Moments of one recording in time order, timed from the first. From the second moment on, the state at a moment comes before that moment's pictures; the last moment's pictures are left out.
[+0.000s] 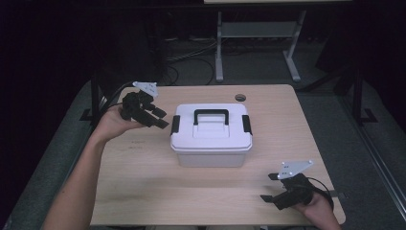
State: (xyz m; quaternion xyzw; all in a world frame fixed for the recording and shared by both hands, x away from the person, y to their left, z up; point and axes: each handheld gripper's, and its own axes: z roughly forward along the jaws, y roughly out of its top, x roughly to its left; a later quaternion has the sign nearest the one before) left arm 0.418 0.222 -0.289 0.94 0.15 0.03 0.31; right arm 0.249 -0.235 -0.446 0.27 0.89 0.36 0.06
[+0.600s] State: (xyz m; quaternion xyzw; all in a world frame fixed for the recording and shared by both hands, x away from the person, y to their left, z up) left arm 0.407 0.241 -0.301 0.93 0.17 0.03 0.32; right arm 0.250 -0.236 -0.447 0.27 0.89 0.36 0.06
